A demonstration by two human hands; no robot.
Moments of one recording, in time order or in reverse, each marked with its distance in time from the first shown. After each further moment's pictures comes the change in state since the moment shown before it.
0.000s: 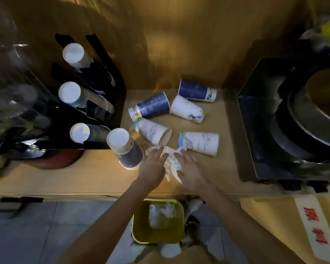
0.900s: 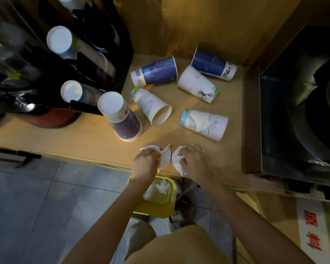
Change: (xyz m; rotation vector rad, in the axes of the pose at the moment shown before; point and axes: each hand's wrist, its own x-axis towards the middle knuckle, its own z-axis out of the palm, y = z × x) left_hand -0.031 0.017 0.062 -0.277 0.280 -0.263; right_hand -0.001 0.042 0.045 -0.219 0.250 -0.136
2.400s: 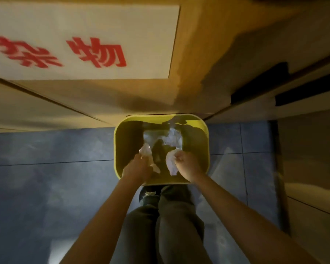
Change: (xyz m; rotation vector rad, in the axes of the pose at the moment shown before) left_hand -0.058 -0.257 0.349 0.102 -0.794 -0.153; right_hand -0.094 -0.061 0.433 0.838 -0.595 0.797
